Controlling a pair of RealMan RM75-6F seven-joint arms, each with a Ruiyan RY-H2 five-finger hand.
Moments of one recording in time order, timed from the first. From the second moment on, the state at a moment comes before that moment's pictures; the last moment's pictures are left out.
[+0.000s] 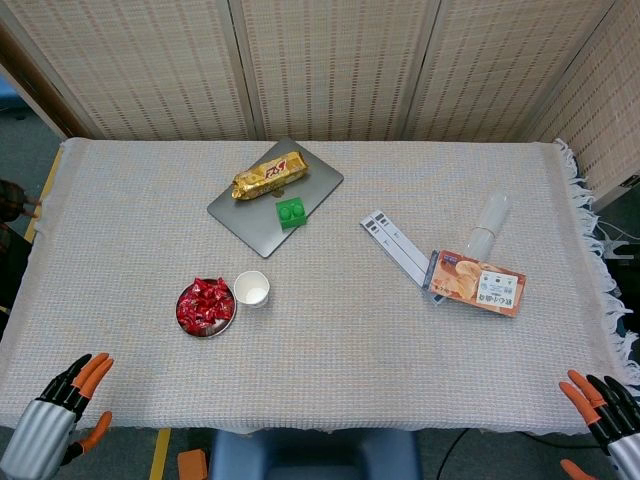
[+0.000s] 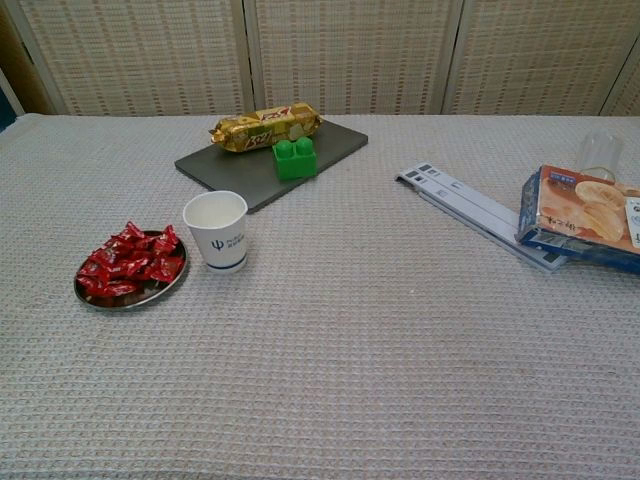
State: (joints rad) left arm 0.05 -1.22 0.12 -1.48 1.90 1.72 0.03; right arm -0.20 -0.94 -0.20 -1.55 -1.94 1.80 0.14
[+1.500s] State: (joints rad) left arm -0.51 -1.65 -0.19 -1.30 1.22 0.99 0.59; right arm -0.14 -0.94 -0.11 -1.67 -1.68 1.59 0.03
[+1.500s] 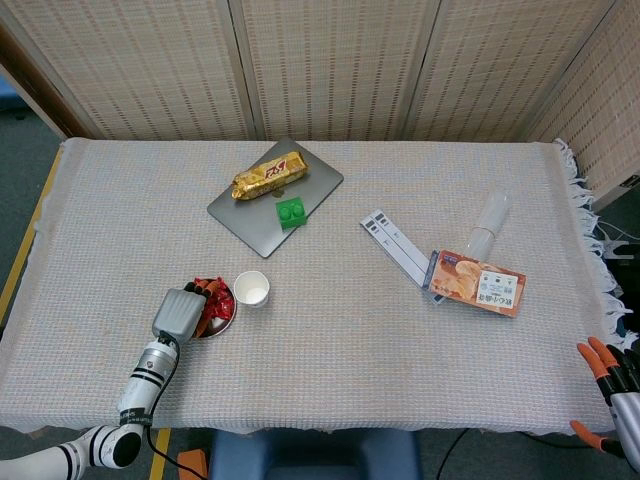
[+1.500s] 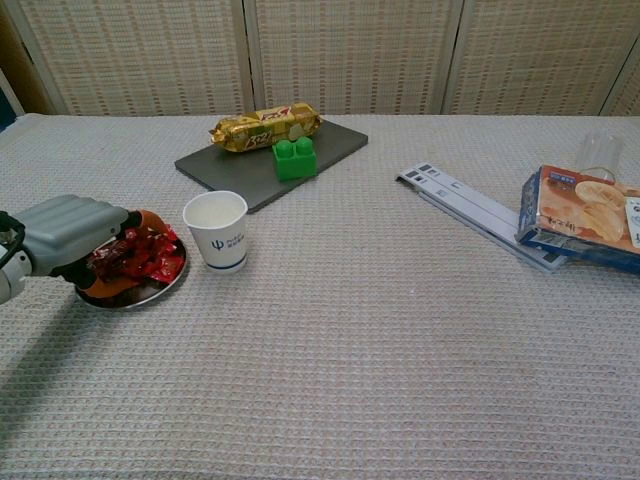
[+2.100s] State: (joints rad) left arm -0.54 -1.66 -0.15 -1.26 1.23 1.03 0.56; right arm -0.14 -0.94 -0.12 -1.68 -1.68 1.59 0.03
